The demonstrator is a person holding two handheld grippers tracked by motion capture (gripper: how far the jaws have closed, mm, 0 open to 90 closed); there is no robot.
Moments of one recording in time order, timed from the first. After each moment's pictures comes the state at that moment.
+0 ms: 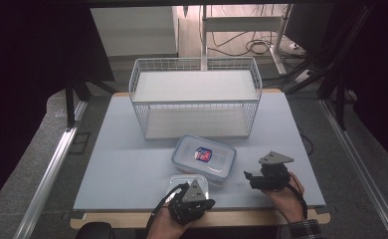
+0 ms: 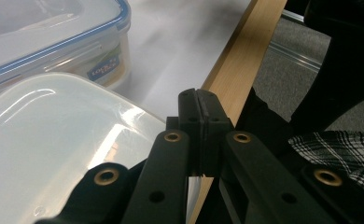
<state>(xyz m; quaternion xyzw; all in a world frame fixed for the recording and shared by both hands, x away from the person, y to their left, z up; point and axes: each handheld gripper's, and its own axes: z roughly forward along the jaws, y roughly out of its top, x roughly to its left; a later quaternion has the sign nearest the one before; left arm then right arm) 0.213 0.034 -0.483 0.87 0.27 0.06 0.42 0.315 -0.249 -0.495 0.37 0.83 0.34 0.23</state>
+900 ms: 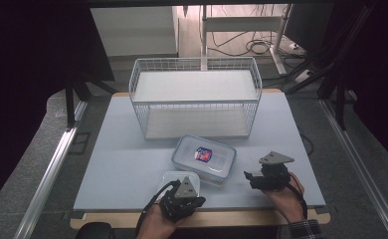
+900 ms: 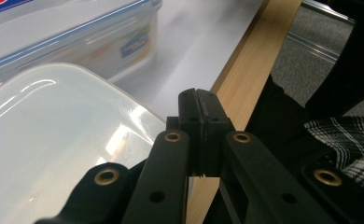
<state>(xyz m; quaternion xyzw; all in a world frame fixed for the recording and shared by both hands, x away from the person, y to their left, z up) 0.220 0.060 -0.479 0.87 0.29 0.06 0.39 0.315 -0.250 -0.496 0.37 0.83 0.34 0.23</state>
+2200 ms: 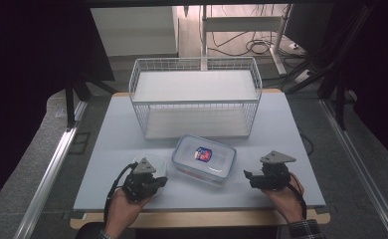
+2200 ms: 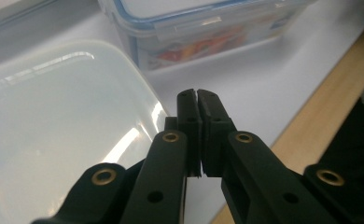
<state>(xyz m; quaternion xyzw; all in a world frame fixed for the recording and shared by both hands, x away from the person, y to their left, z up) 0.255 0.150 -0.480 0.84 0.40 0.10 0.36 0.315 -0.249 -0.494 0.38 0.82 0.36 0.22</state>
